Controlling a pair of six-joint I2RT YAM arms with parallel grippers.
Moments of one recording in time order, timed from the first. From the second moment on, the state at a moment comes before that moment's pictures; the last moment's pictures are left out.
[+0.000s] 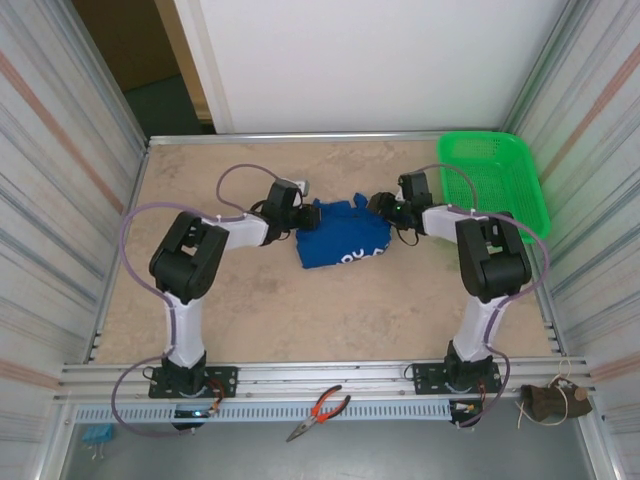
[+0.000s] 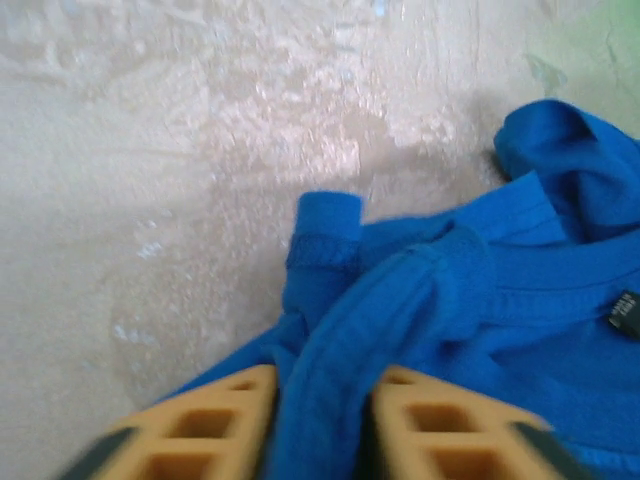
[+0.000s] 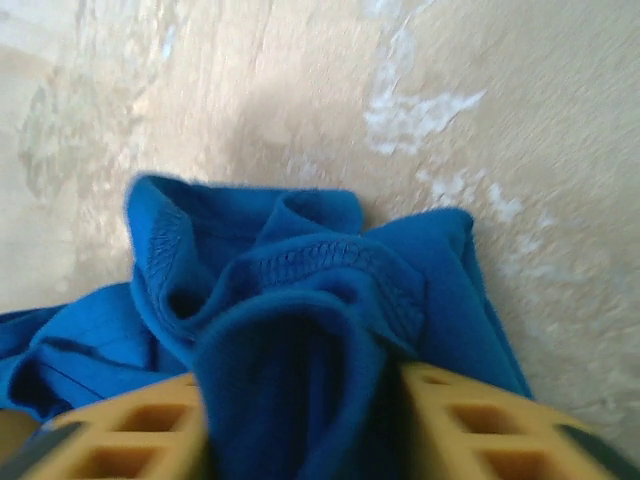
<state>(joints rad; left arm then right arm) -0.50 2.00 1.16 0.14 0.13 -0.40 0.22 1.86 1.05 0.01 -0.23 0.68</state>
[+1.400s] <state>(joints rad) -0.51 1.91 1.11 0.38 0.33 -0.71 0.19 1.84 1.07 0.20 -0.52 0.88</state>
